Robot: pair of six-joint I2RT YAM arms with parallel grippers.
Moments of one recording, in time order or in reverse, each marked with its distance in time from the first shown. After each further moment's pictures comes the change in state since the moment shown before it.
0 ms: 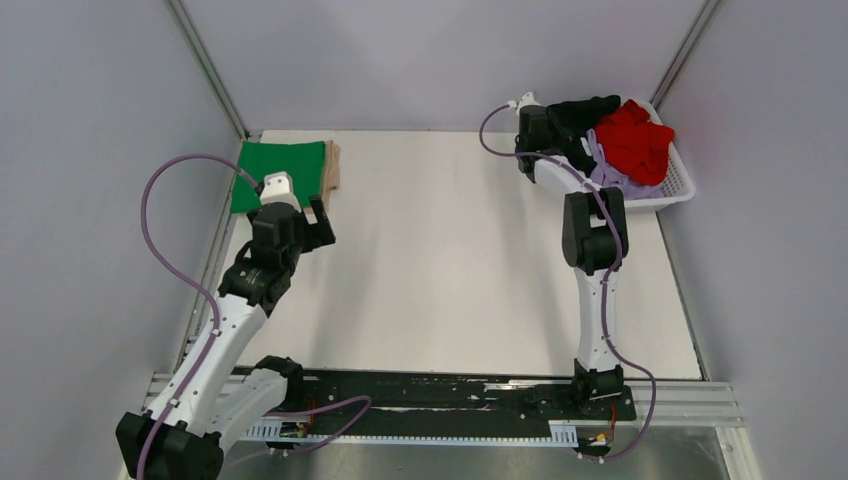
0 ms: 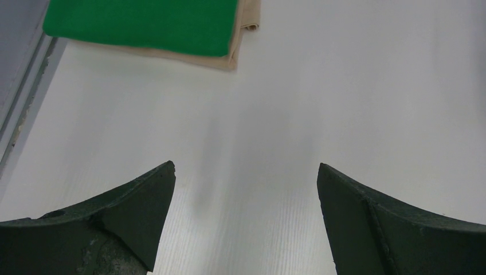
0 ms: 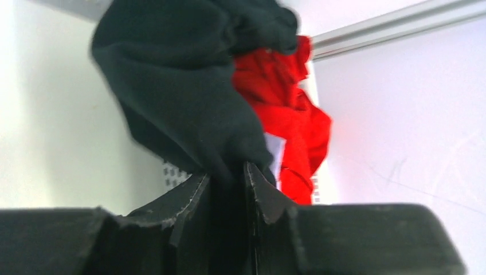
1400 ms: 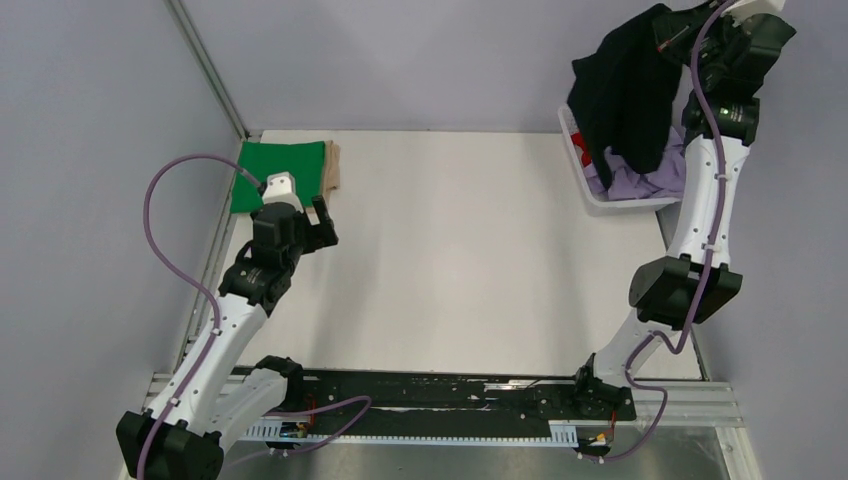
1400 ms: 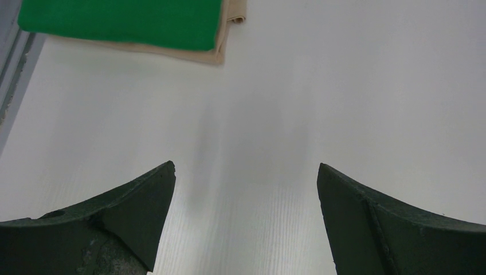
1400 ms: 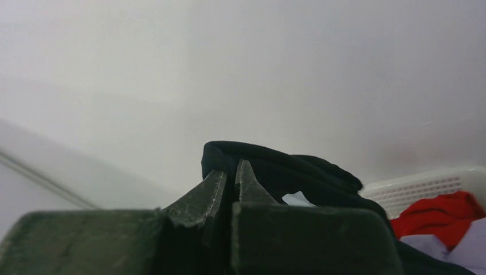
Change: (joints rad) left arm 0.000 0.006 0.000 -0.005 0.038 -0.008; right arm -0.488 -0.525 0.330 -0.217 -1.161 1.329
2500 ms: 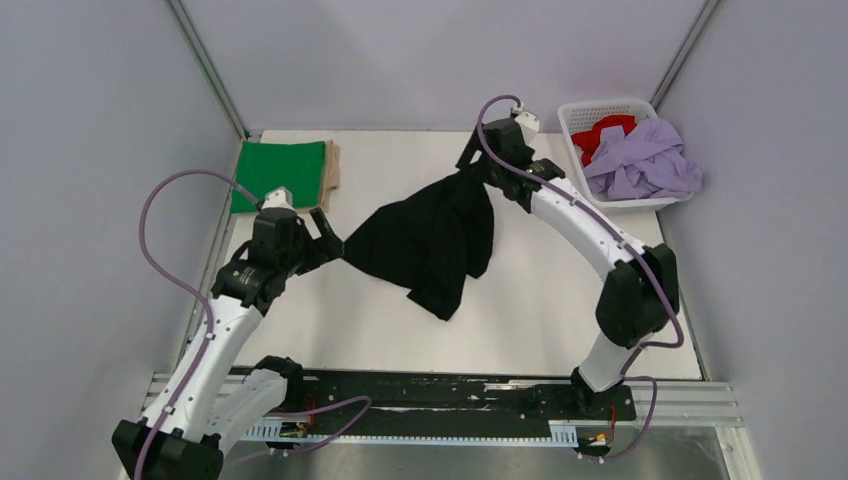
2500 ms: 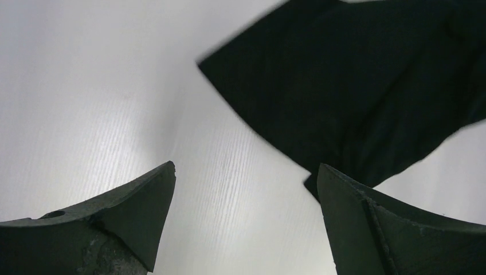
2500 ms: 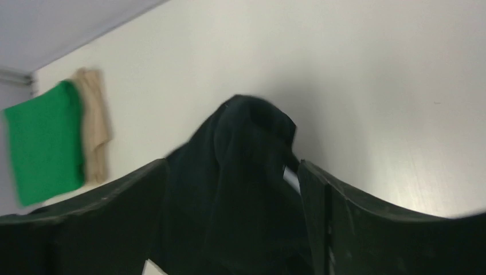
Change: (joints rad) left arm 0.000 -0.042 0.084 -0.293 0.123 -0.262; right arm 0.865 -0.170 -0.666 -0.225 0.724 0.142
